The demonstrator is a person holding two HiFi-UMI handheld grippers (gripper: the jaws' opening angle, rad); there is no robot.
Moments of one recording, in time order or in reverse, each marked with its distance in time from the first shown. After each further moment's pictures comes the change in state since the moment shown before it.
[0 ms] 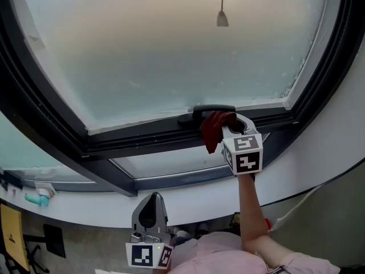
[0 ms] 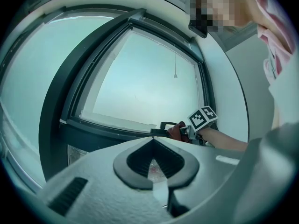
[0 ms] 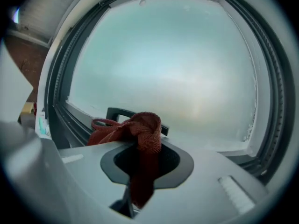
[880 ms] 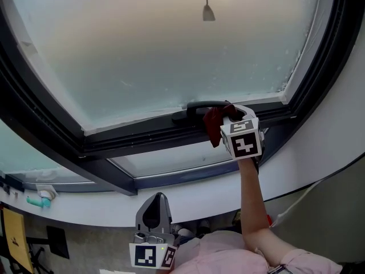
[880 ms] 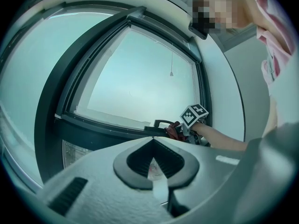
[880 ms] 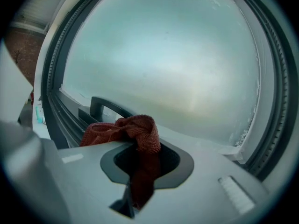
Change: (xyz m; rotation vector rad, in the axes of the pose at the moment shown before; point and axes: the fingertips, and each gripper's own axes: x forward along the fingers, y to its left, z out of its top) left arm 0.002 -0.022 -0.007 -0.016 0.016 -0.032; right arm 0.010 -0.031 -0.008 -0.079 0.147 -0.059
